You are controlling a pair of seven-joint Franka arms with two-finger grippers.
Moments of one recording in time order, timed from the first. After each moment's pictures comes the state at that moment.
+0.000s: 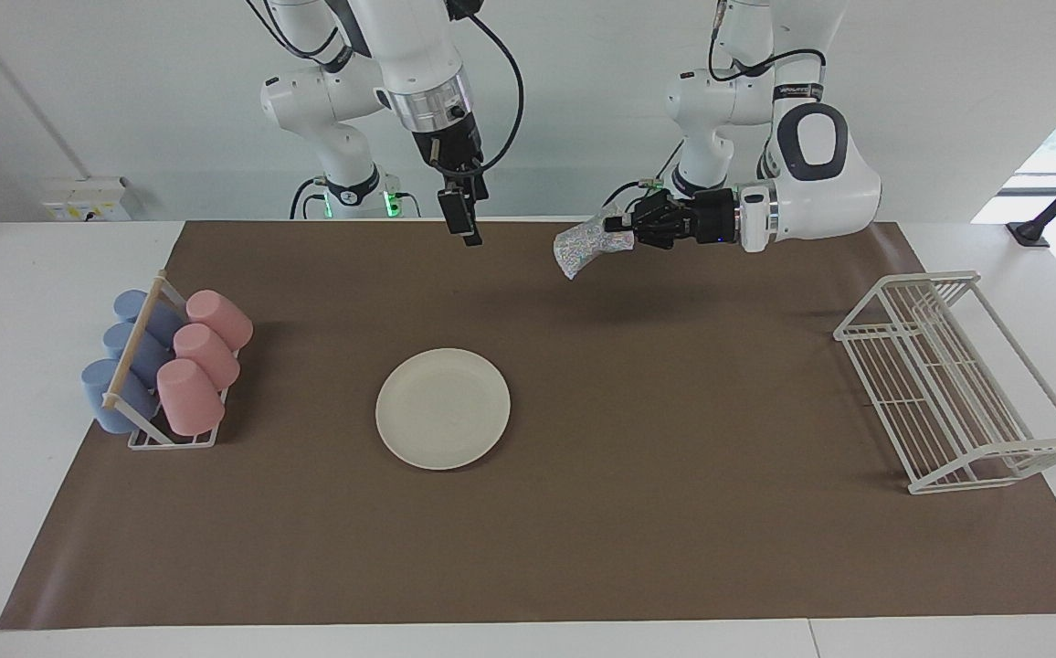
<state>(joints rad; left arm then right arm) -0.13 -0.14 -0.09 -2.26 -1.40 1.68 0.31 0.38 -0.08 0.15 -1.79 0.18 1.89 2.14</state>
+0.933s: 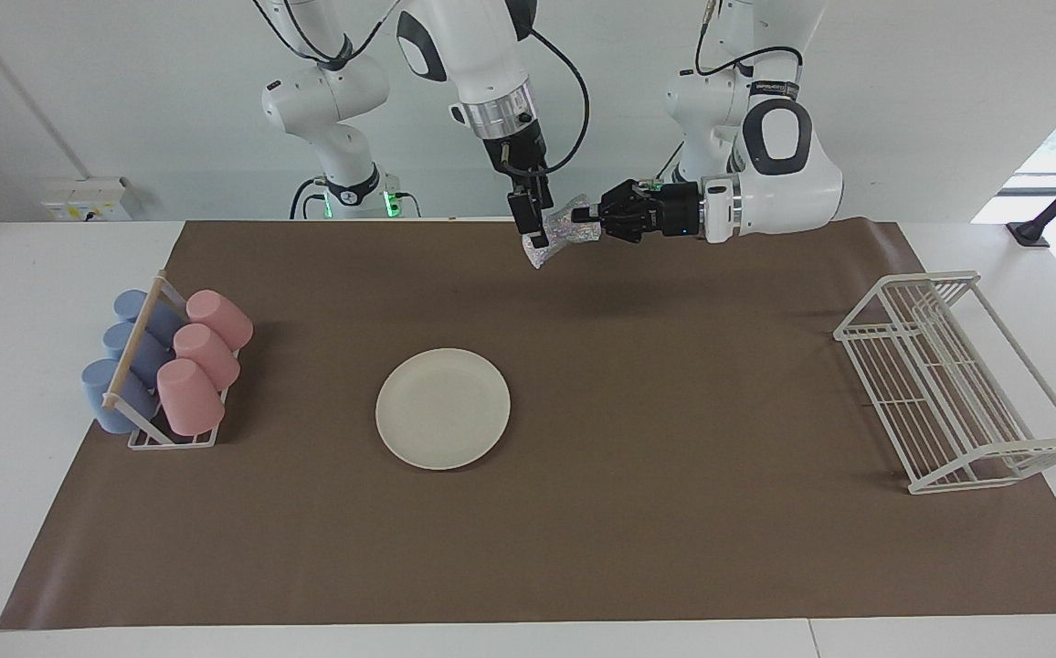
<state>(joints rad) -0.21 -0.15 -0.09 -2.26 -1.42 1.75 0.31 0.52 -0.08 0.15 -1.90 0.18 2.14 2.29</state>
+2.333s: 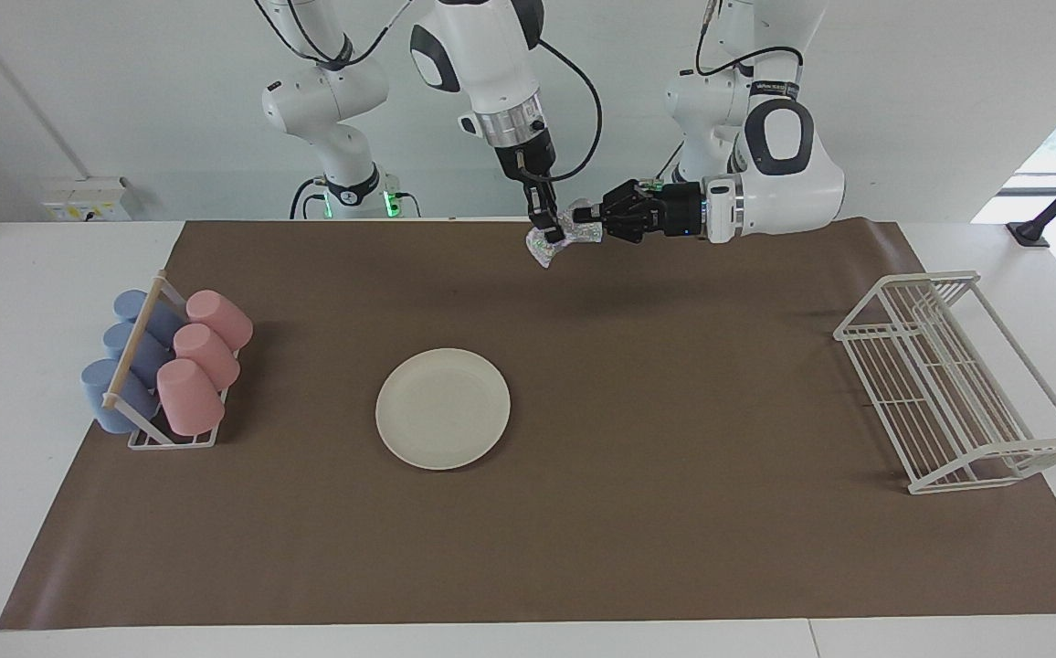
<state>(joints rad) -0.21 -0.15 -0.08 -2.26 -1.43 1.75 0.31 0.54 -0.07 0.15 -1.94 0.18 2.20 2.23</state>
